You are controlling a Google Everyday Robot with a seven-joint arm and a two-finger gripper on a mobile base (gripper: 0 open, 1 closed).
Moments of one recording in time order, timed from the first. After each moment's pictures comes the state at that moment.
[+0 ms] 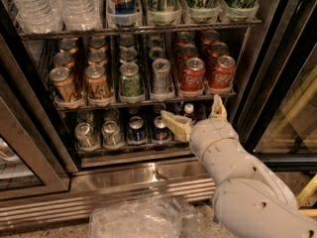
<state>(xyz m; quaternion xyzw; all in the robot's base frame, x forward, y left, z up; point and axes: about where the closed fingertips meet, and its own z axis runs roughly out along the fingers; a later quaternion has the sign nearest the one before) 0.519 -0.088 0.856 -0.14 0.73 0.05 0.67</state>
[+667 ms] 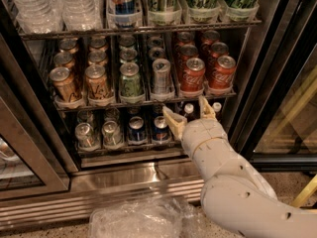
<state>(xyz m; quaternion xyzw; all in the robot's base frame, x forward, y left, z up) 0.534 -0.074 0.842 -0.14 0.72 0.04 0.68</state>
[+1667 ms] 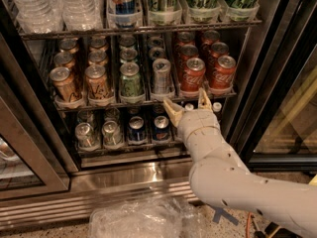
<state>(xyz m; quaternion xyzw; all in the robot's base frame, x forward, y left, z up) 0.577 -0.081 0.836 -0.11 0.71 0.01 0.70</state>
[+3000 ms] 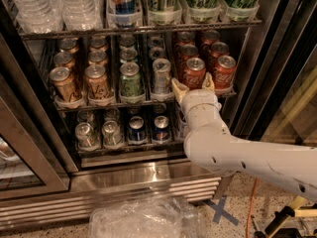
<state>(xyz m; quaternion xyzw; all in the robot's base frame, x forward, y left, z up) 0.650 -0.110 0.839 -0.07 0.71 -0.04 0.70</state>
